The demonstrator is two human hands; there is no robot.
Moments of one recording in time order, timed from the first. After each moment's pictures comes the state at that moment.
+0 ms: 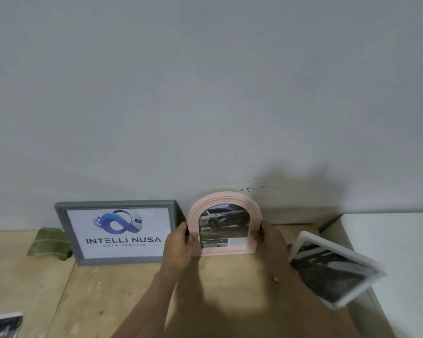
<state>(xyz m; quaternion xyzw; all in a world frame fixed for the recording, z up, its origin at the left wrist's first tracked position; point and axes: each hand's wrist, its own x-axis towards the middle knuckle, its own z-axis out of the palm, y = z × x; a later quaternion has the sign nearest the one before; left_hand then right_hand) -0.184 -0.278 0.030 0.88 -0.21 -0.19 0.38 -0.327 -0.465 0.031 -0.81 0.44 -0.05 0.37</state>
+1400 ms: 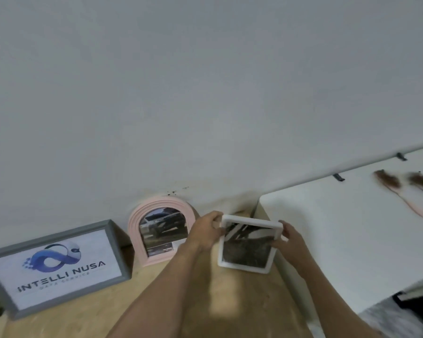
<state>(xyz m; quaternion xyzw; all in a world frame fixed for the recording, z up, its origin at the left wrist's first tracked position) -0.302 -0.434 0.090 0.78 -0.42 -0.34 0.32 -0.532 -0.533 0.082 -0.68 0.54 -0.19 0.47</state>
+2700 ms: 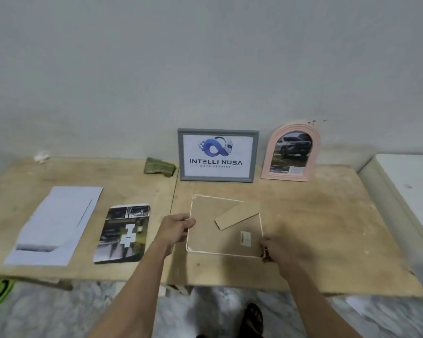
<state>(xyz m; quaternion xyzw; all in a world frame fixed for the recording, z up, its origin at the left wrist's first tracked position) -0.228 0.107 0.065 0.74 0.03 -0.39 0.56 -0.419 -0.096 0.047 -0.63 0.53 0.04 0.56</state>
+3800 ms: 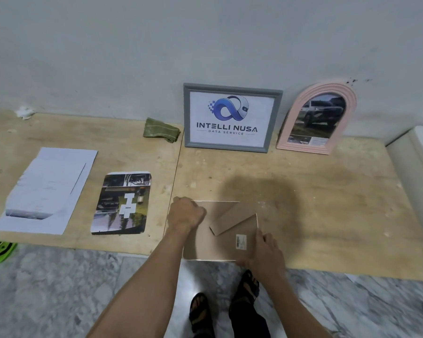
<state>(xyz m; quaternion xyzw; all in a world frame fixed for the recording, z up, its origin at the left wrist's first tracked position) -0.228 0.091 0.005 0.93 -0.07 -0.29 0.22 -0.426 -0.025 -0.019 -0.88 0.38 0.19 0.20</state>
